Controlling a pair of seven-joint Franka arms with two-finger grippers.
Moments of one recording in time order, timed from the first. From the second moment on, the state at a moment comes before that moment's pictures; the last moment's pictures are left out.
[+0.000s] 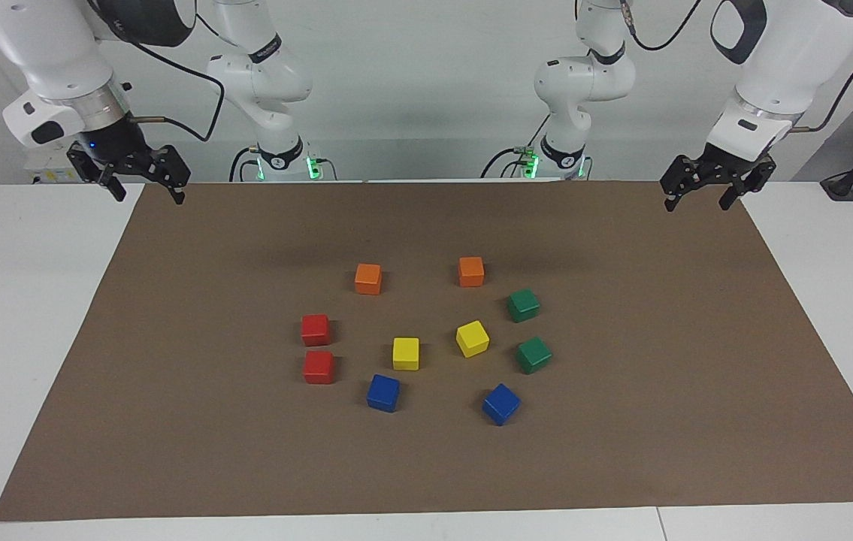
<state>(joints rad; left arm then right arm) -0.01 -0.06 -0.03 -1.68 0.02 1.63 0.04 -0.11 -0.07 0.02 -1.65 -0.03 1.56 -0.01</state>
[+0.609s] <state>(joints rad) -0.01 -0.06 -0.03 -1.68 0.02 1.63 0.04 -0.11 -0.07 0.02 -1.65 -0.03 1.56 -0.01</state>
